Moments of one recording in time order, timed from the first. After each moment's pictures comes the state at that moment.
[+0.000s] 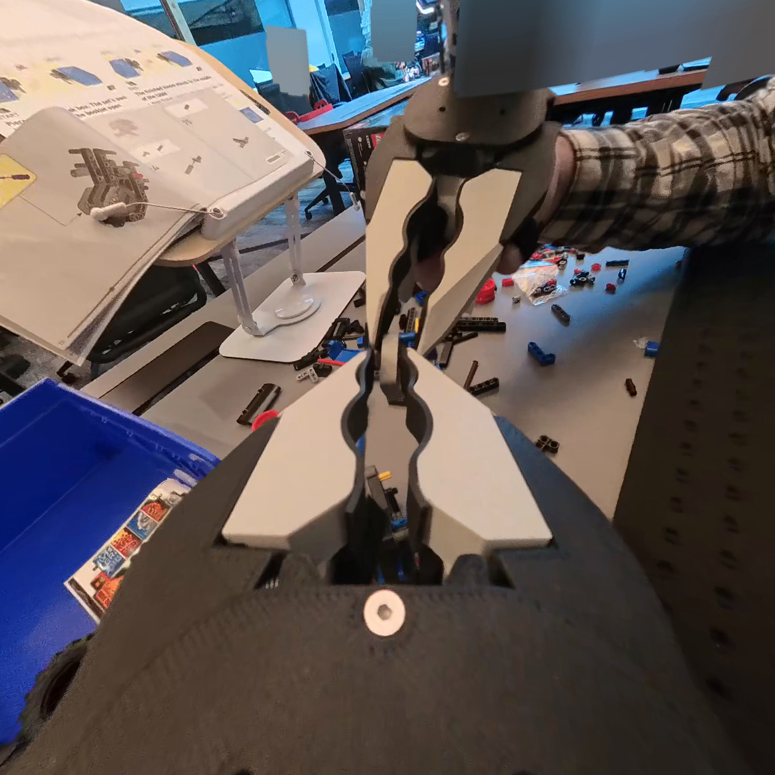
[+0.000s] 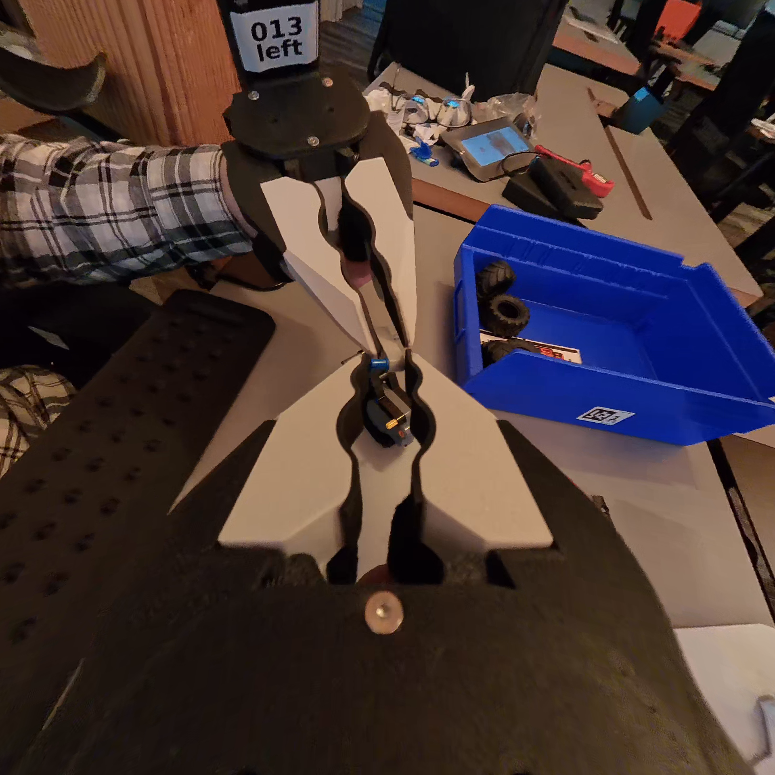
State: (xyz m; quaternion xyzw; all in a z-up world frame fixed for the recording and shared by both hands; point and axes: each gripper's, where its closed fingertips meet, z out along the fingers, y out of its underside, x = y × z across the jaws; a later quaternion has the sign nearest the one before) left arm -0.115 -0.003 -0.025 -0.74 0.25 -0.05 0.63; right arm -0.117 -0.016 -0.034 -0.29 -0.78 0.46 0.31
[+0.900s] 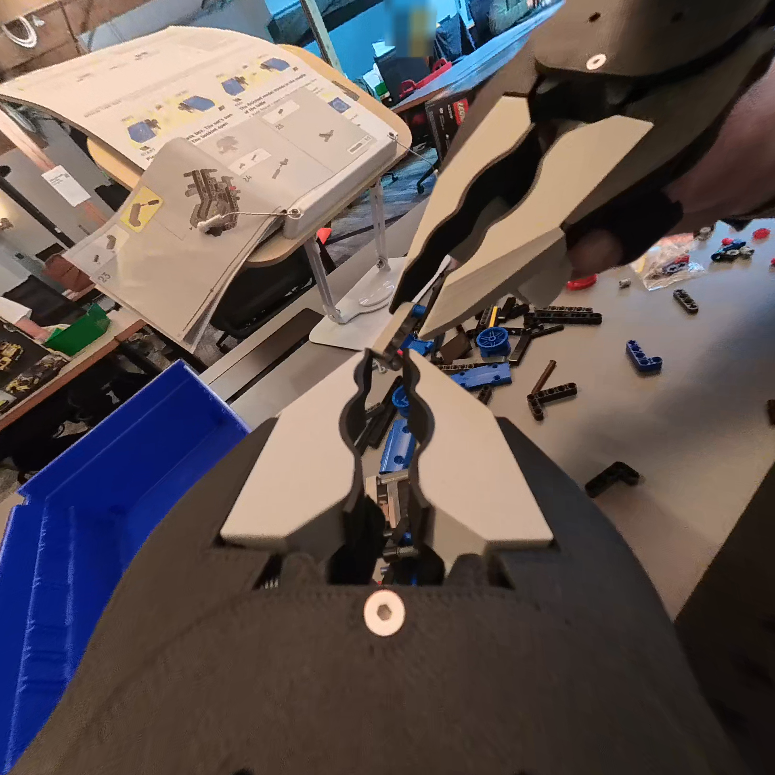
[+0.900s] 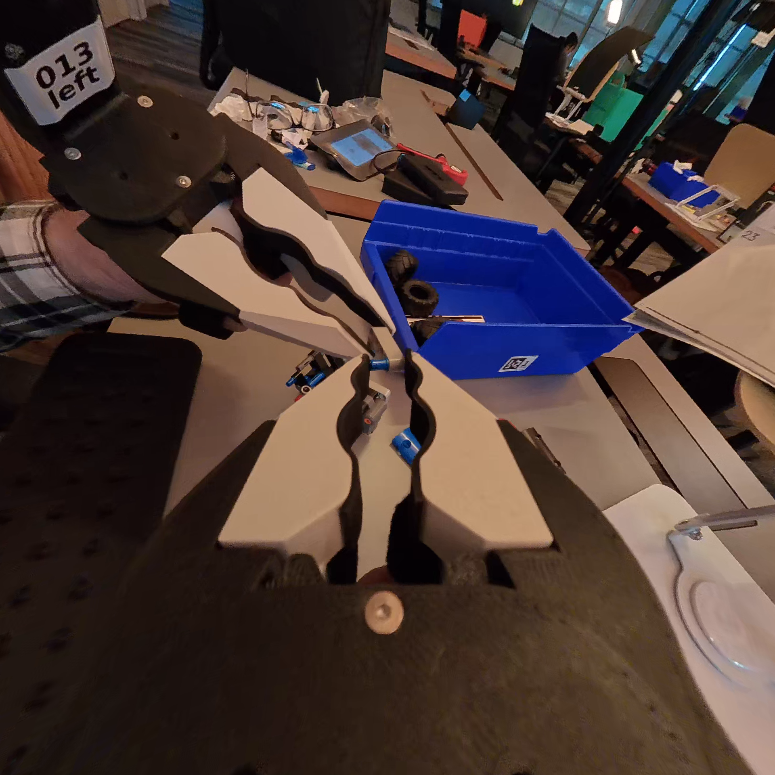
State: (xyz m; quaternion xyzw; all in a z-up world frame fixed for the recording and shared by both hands) left arm -0.115 0.009 -0.024 -0.74 0.20 0.11 0.63; right arm -0.111 0.000 -0.025 -0.40 -0.70 0.41 0.43
